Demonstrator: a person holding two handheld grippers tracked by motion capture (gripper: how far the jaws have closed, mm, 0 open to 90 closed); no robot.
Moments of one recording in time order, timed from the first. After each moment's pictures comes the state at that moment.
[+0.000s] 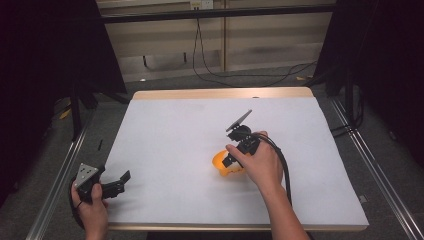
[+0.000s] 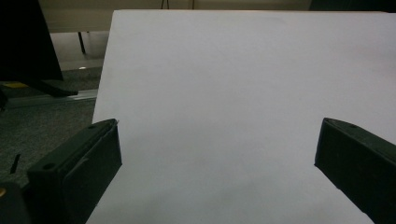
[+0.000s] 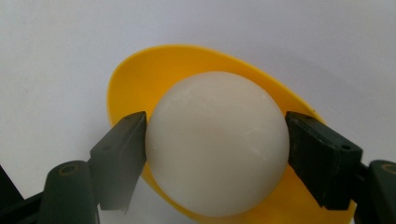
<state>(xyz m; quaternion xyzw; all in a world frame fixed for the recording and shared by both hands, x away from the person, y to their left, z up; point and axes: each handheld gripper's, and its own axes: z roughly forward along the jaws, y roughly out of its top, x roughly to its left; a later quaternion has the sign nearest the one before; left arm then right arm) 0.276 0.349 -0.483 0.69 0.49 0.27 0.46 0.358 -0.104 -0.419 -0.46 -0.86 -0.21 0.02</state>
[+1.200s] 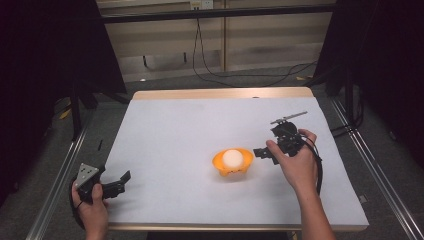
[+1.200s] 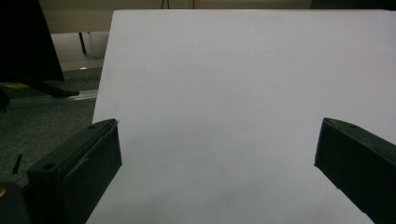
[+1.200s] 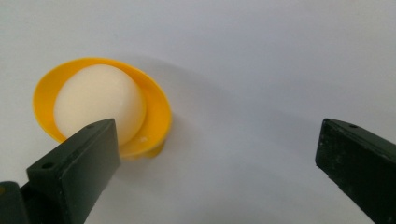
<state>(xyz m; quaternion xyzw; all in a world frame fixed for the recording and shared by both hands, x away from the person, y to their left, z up) 0.276 0.348 -0.483 0.69 0.49 0.27 0.46 0.324 -0.204 -0.399 -0.53 -0.78 -0.31 -0.10</state>
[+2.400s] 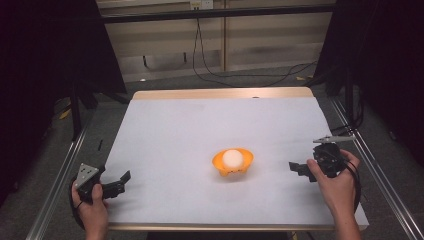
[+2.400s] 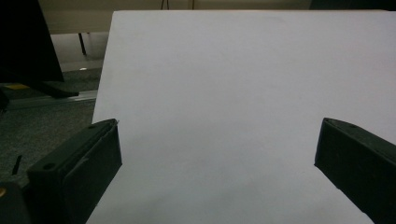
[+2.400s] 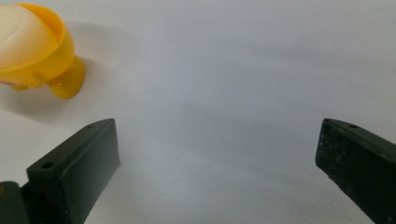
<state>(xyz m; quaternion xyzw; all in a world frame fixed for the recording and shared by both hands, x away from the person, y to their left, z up) 0.276 0.348 -0.483 0.69 0.49 0.27 0.46 0.265 -0.295 -0.431 -0.57 -0.74 -0.33 -0.15</state>
